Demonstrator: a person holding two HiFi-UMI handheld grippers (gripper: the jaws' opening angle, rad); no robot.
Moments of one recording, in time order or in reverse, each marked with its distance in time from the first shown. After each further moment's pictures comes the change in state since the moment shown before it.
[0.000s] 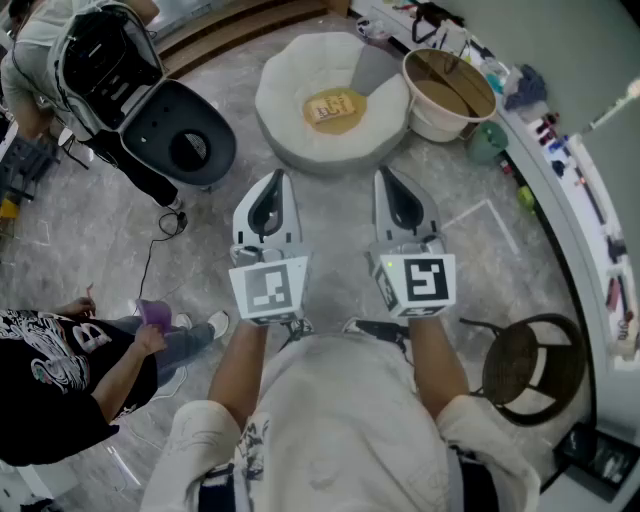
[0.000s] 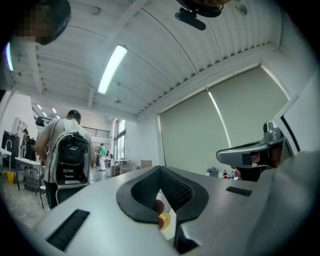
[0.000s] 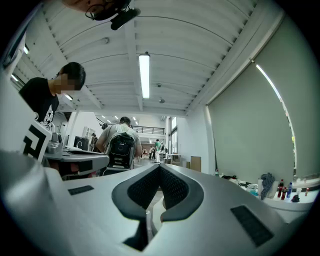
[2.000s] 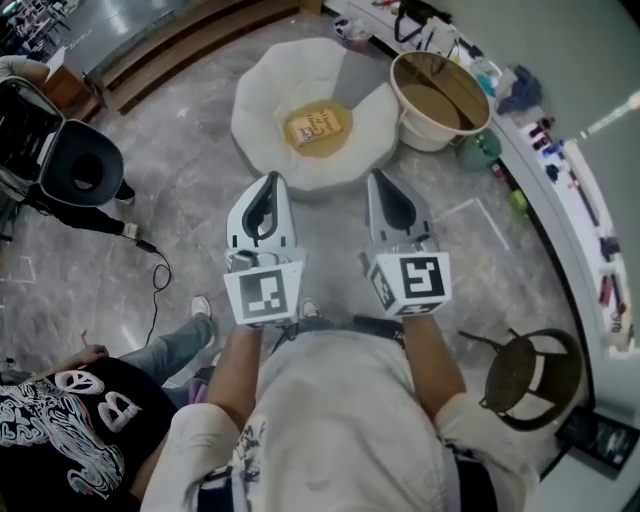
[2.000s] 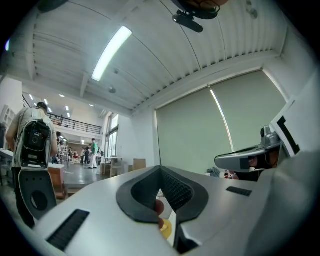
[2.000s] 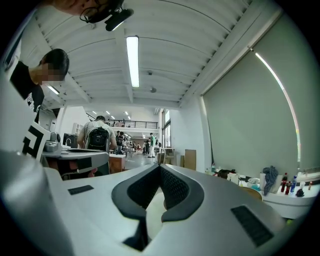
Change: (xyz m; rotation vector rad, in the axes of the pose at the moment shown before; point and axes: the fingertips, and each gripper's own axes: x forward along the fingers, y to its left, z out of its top) left arm 0.197 0.072 -0.039 -0.030 0.005 -0.104; right arm 0.195 -0.047 -0.047 0.028 0.066 -0.065
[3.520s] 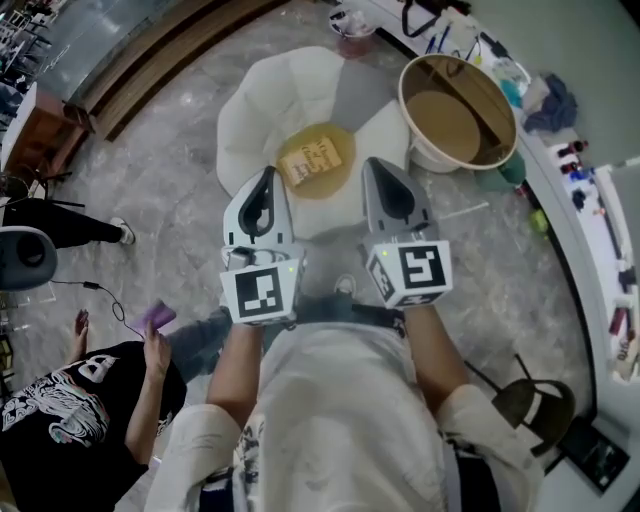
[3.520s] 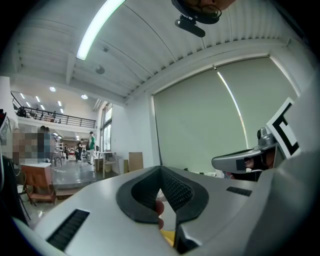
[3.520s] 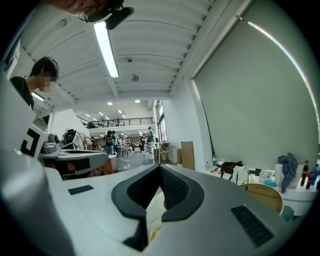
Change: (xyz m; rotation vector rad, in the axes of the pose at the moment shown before) left arm 0.367 0.011 -0.032 0.033 0.095 -0.035; right arm 0.303 -0.213 -0.034 0.105 0.062 0.002
